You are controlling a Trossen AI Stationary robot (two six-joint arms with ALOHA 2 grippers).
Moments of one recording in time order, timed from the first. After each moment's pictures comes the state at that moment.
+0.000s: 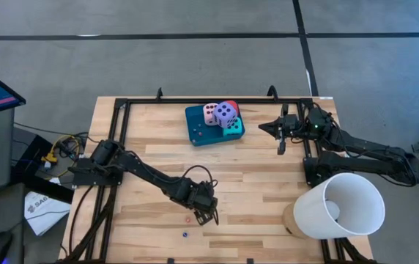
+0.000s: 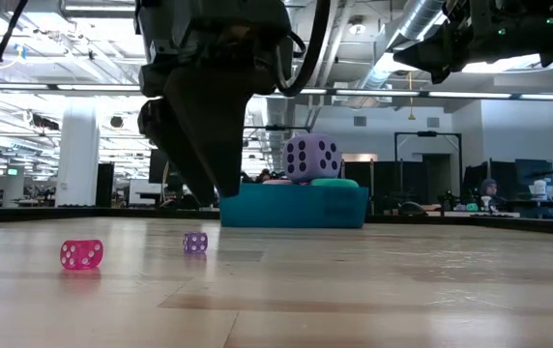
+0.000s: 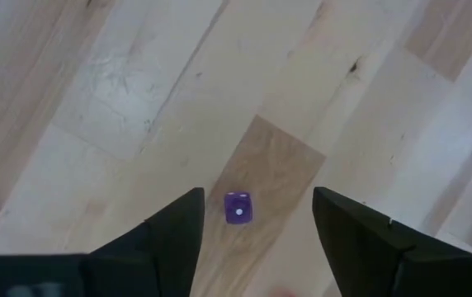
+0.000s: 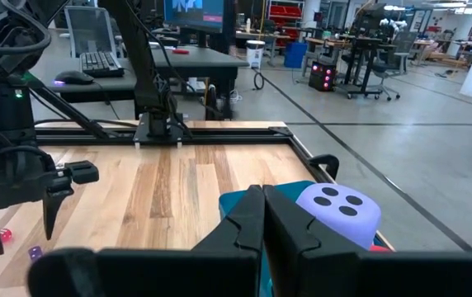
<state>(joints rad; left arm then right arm) -0.39 2.00 1.44 -0.74 -0.15 -0.90 -0.44 0.67 0.44 0.14 -0.26 -0.10</state>
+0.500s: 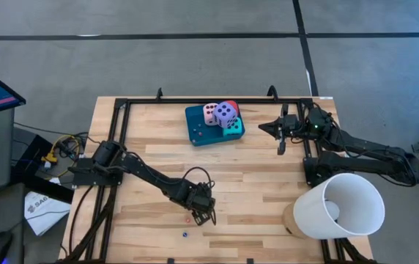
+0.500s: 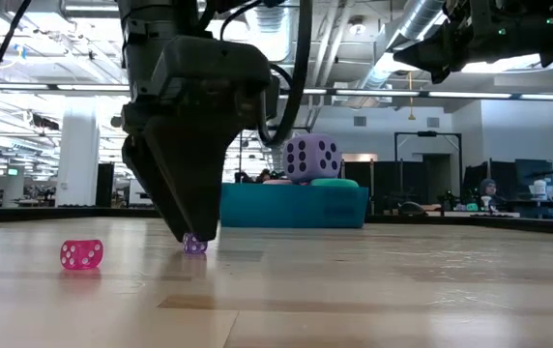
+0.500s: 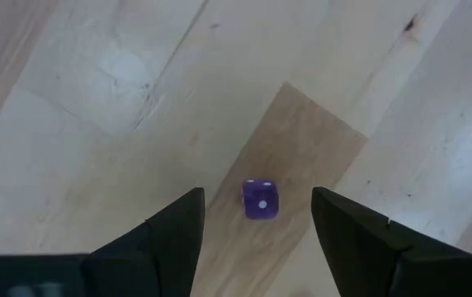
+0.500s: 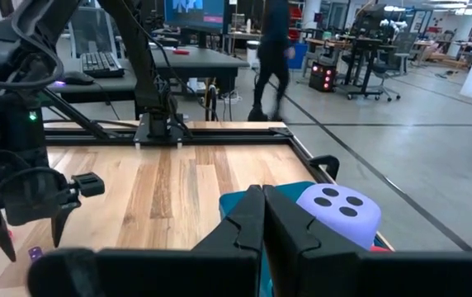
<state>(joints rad) -0.39 2.01 1.36 -0.66 -0.10 -0.92 -0.44 0.67 0.44 0.15 -0.26 -0.10</state>
